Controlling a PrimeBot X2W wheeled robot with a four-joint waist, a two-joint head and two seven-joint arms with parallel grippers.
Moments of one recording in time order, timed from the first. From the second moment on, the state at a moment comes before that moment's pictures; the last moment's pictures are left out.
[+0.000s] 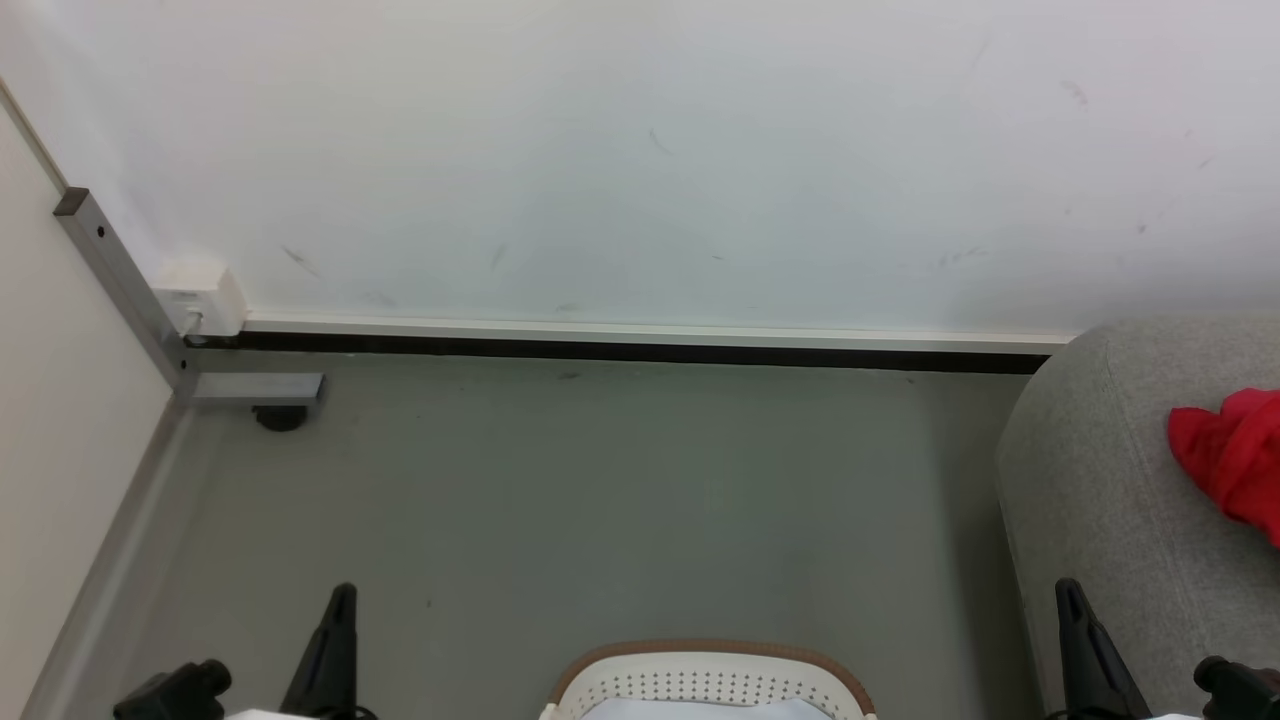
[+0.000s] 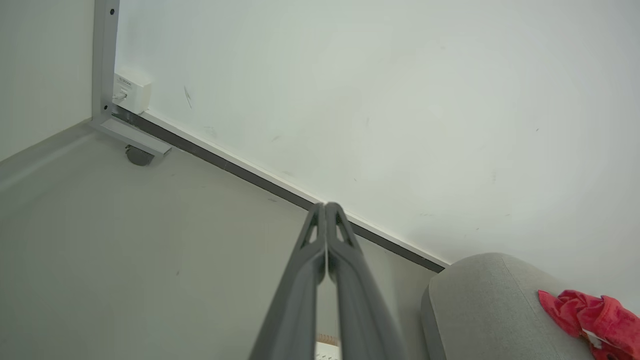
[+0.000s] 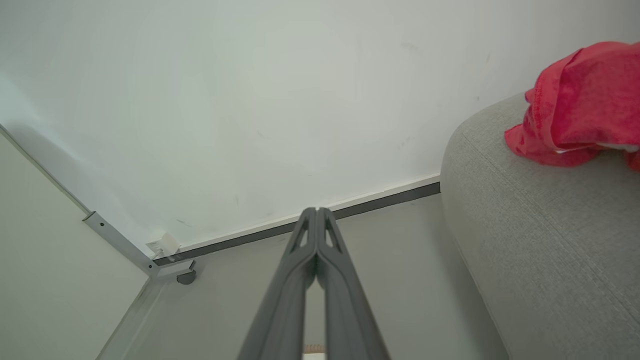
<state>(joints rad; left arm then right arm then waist) -0.02 0.11 -0.03 0.25 -0.60 -0.13 -0.18 -0.02 -0.06 0.06 0.27 0.57 0.13 -0.18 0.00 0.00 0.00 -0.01</state>
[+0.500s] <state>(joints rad) -0.04 0.10 0.00 0.25 -0.82 -0.13 -0.11 -0.04 -0.06 0.03 0.26 0.80 0.13 -0.12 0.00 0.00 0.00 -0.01</state>
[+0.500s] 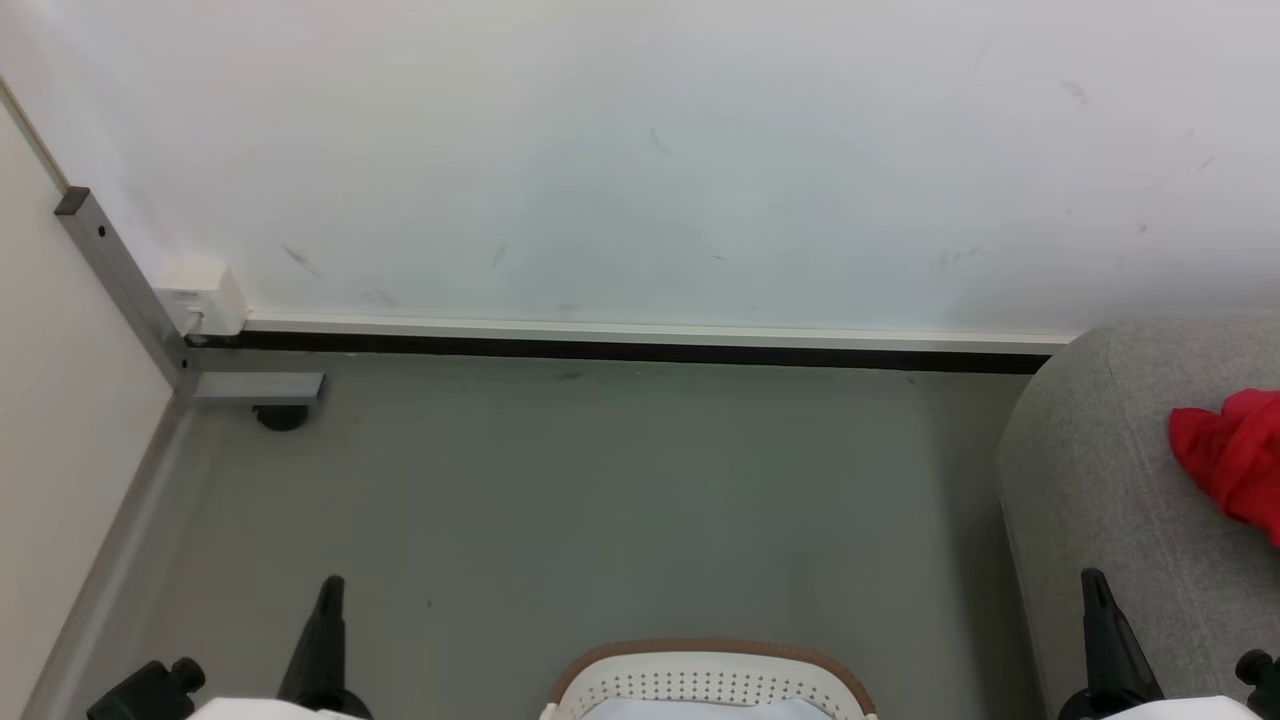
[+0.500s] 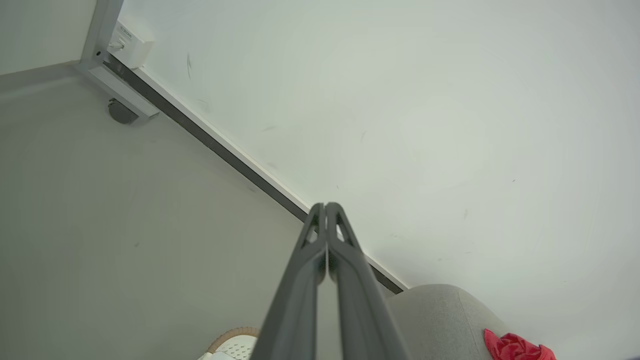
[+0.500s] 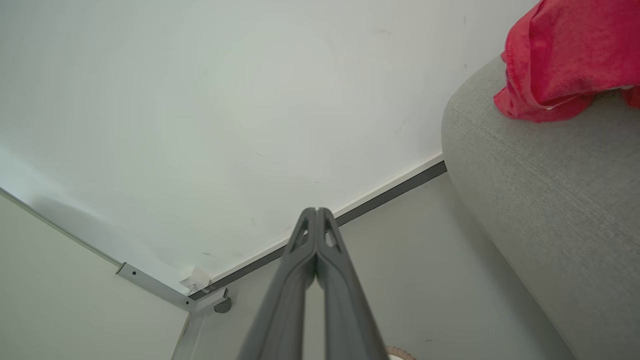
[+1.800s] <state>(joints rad) -0.07 0.07 0.06 0.25 -1.23 -0.13 0.00 -0.07 -0.06 -0.04 0.25 1.23 0.13 0.00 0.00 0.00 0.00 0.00</state>
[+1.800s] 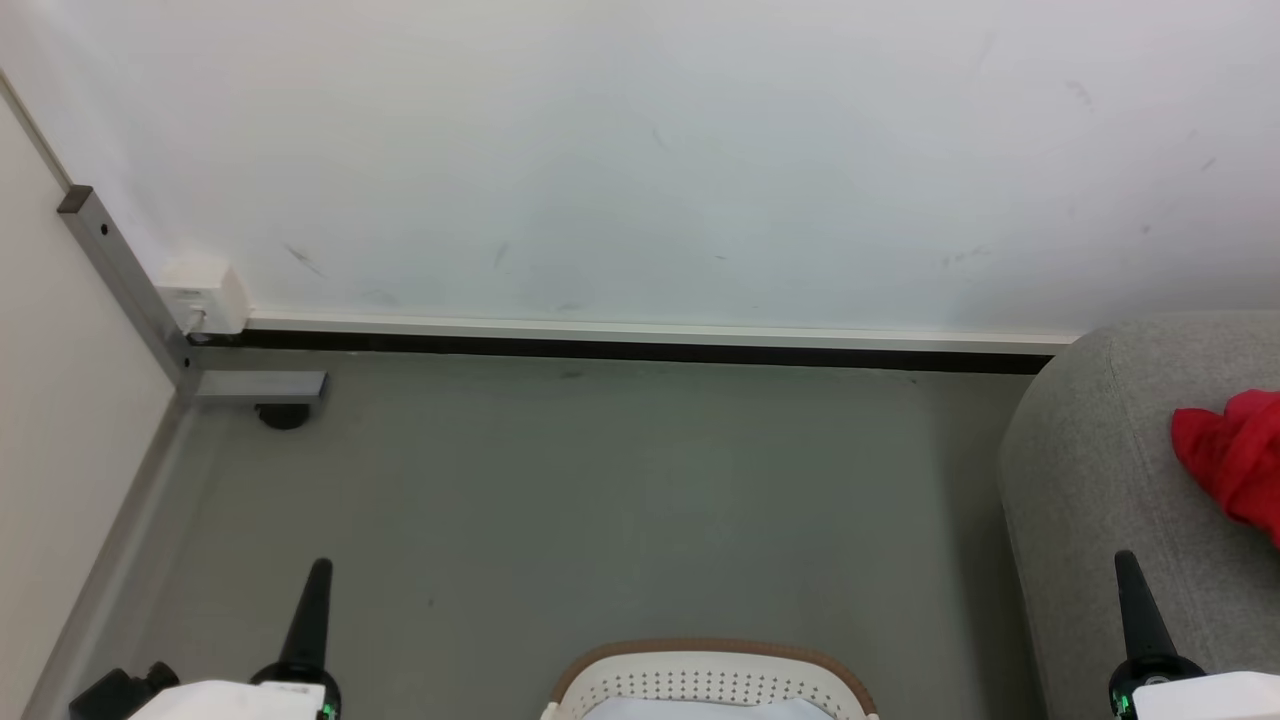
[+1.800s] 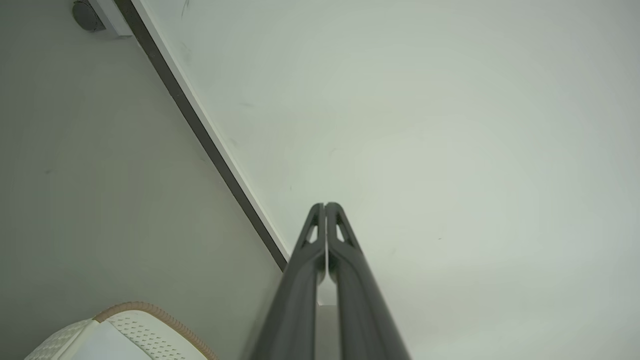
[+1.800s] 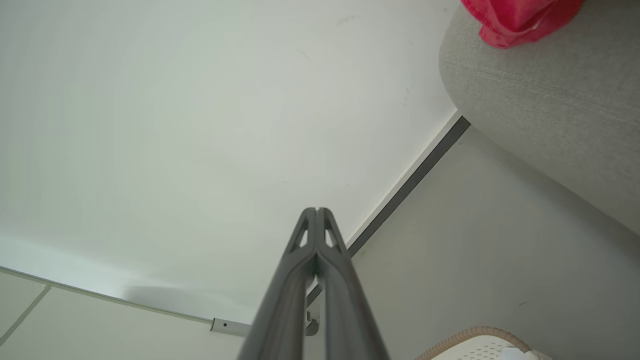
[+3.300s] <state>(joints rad) -0.10 0.05 0.11 0.25 -1.56 -0.13 0.10 -0.10 -0.06 -0.10 0.25 1.57 0.13 0.09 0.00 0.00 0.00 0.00</state>
